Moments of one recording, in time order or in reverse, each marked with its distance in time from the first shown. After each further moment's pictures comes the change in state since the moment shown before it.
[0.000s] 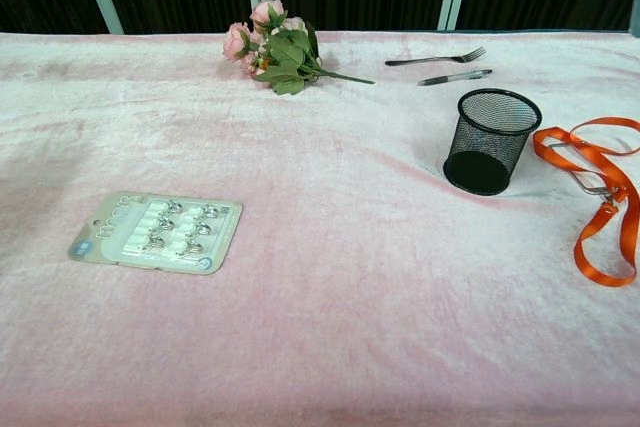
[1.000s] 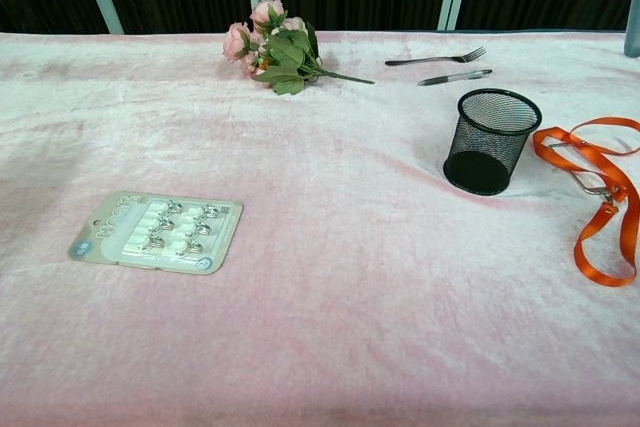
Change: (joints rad) left arm 0.000 -0.001 0.003 0.003 -0.006 -0.005 0.012; right arm -0.116 -0.079 0.089 0.046 -0.273 -0.055 0.154
